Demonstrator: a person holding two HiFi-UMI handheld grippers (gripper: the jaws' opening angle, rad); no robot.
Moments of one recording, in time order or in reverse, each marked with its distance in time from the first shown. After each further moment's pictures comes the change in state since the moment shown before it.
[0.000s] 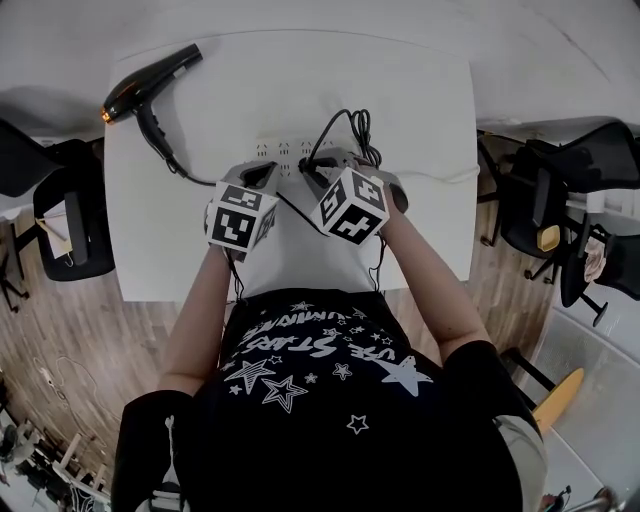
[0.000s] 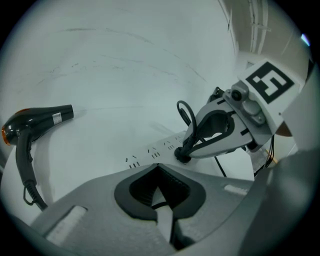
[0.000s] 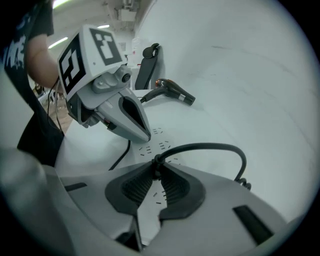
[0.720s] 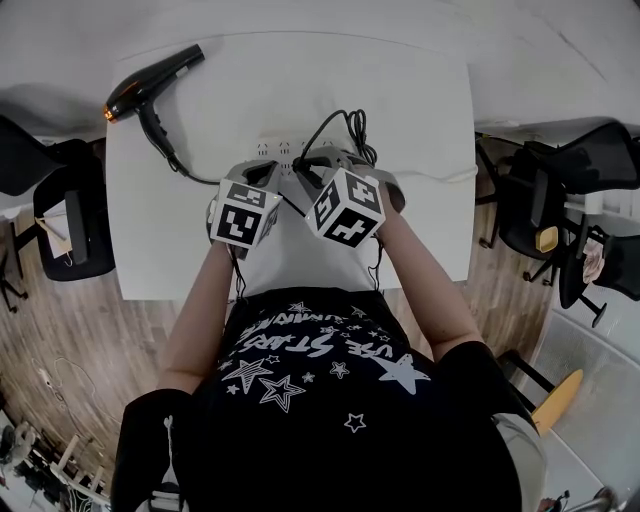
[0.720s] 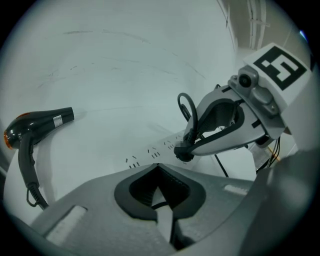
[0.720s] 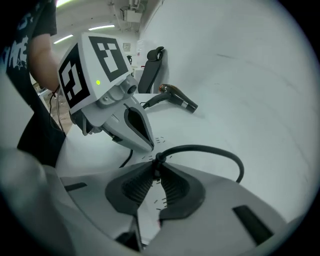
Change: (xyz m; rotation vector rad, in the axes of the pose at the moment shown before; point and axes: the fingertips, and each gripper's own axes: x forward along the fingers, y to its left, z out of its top) left arm 0.000 -0.001 0.000 0.018 0.009 0.021; right arm -0.011 0.003 0.021 -0.056 -0.020 -0.018
